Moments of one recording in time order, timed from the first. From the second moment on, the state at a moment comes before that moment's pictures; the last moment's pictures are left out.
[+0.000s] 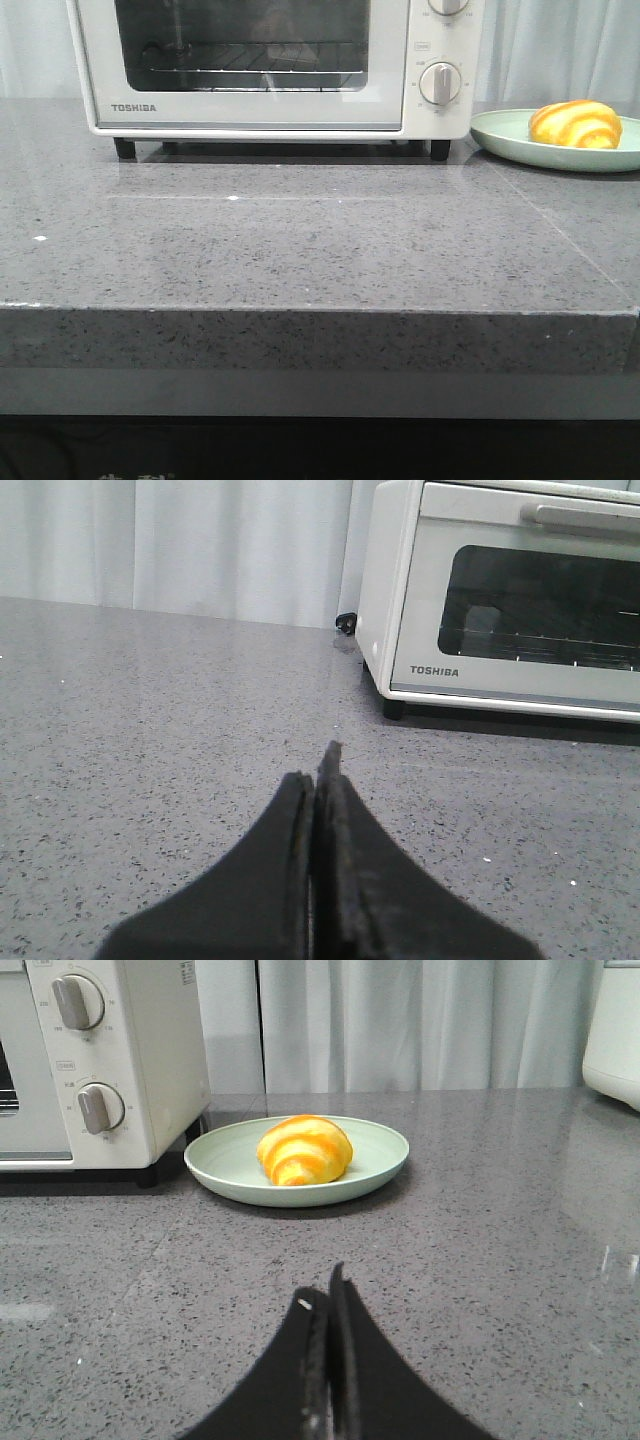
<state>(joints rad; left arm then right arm) -0.09 -0.01 0.01 -0.04 0.04 -0.04 -0.03 -0.01 0.03 -0.01 0.04 0.08</state>
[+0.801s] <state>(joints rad) -0.09 -0.01 0.01 -0.04 0.04 -0.04 -0.03 -0.01 0.03 -0.01 0.04 0.08</state>
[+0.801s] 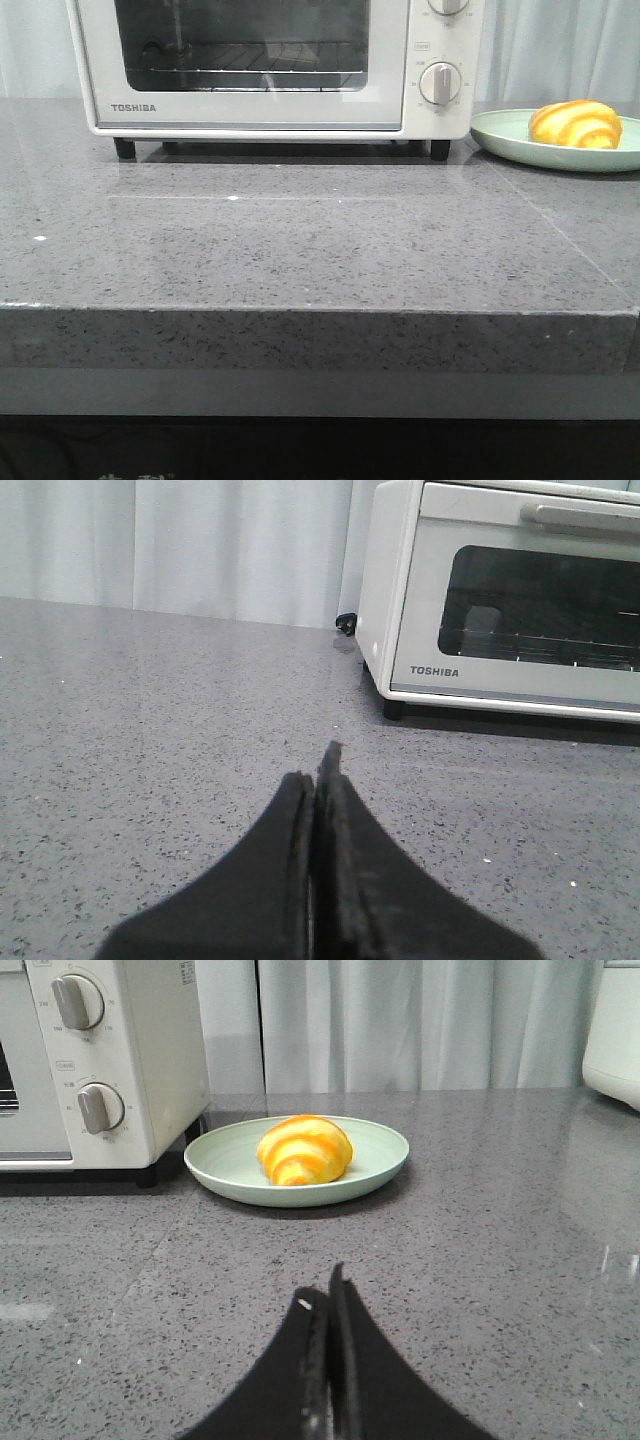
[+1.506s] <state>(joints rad) -0.09 0.13 -0.49 -0.04 0.35 -0.04 -0.03 0.08 -0.45 -0.06 0.33 0.08</state>
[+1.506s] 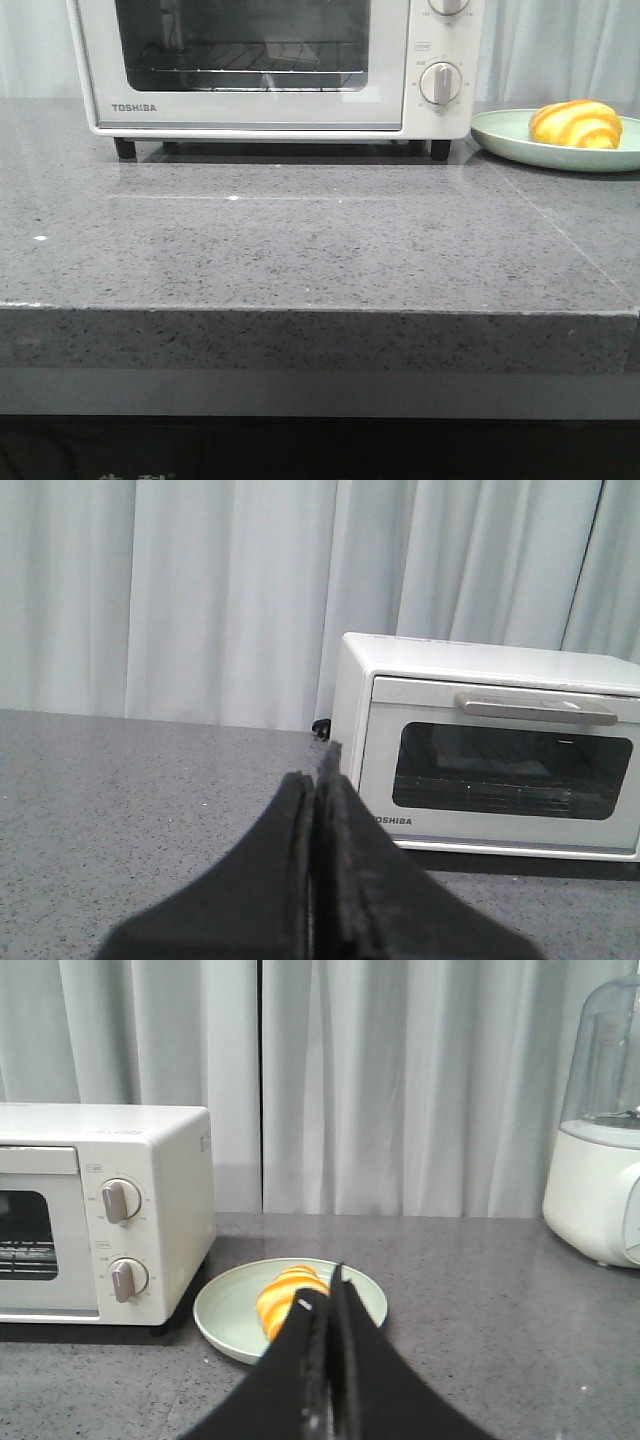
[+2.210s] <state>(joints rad) -0.09 0.54 -0.69 -0.04 0.58 -0.04 -0.03 0.51 -0.65 -0.07 0.61 0.08</state>
